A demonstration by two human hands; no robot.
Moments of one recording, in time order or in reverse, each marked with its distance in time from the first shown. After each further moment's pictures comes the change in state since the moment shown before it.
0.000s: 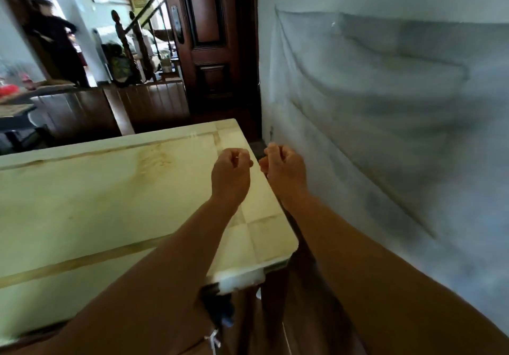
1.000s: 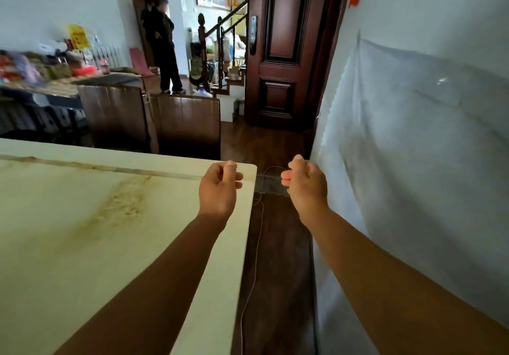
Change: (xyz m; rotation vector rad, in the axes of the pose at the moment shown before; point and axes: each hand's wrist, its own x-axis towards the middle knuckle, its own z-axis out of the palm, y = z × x) left_hand 0.329 -0.042 0.169 -0.144 0.424 -0.201; right_hand 0.425 0.084 0.045 0.025 -0.292 0.034
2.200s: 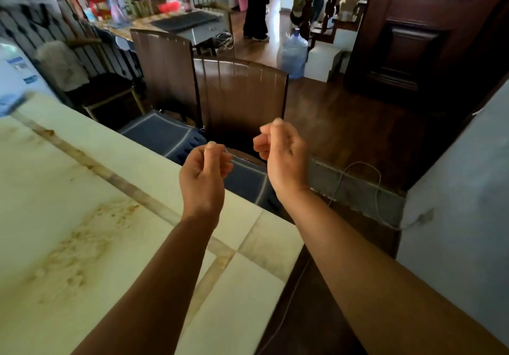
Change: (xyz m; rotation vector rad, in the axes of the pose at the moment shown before) left_hand 0.375 -0.100 0.106 0.036 0.532 -0.050; right_hand 0.384 0.061 0.271 0.349 -0.488 -0.056
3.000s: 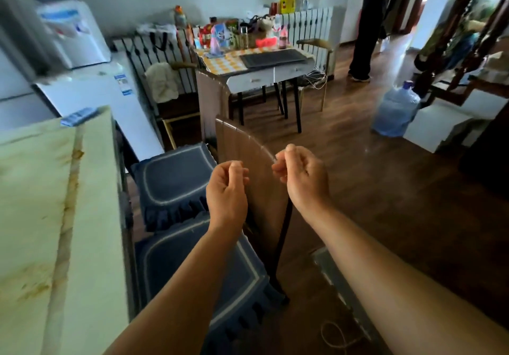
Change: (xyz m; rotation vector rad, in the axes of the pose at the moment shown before) left_hand 0.250 -0.023 0.286 0.058 0.455 0.017; right_hand 0.411 0.082 -0.018 -0.062 -0.539 -0.131
